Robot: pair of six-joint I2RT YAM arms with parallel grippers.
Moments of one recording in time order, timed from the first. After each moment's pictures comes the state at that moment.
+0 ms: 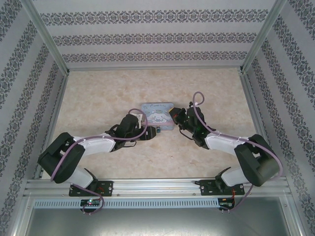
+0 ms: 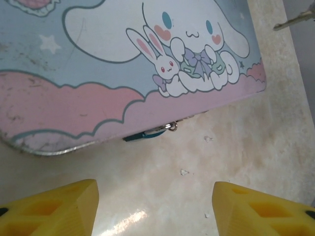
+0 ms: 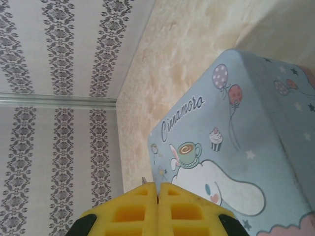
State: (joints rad) left arm -0.64 1.50 0.59 0.25 0.24 -0.71; right arm 0.54 1.44 0.54 0.54 -0.11 1.36
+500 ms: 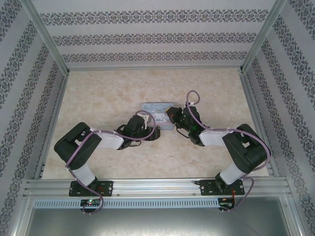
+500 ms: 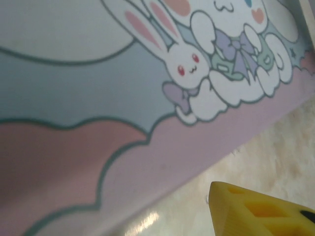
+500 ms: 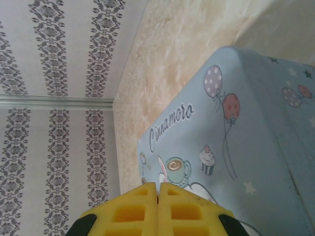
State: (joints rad) left arm -0.67 1.71 0.65 0.38 0.21 -0.64; right arm 0.53 1.60 0.58 0.68 -0.13 1.36
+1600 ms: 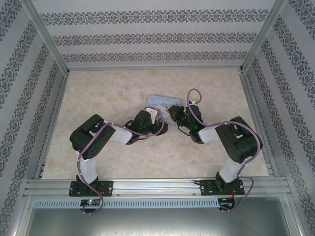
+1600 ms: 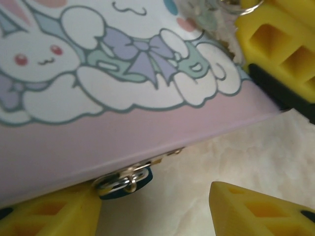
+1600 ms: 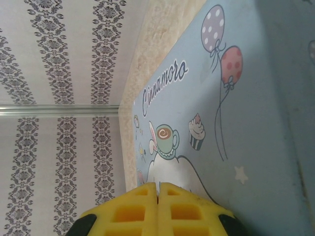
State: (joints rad) left arm -0.67 1.90 0.79 0.57 0.24 -0.53; right arm 0.46 1.72 0.58 0.84 -0.21 1.39
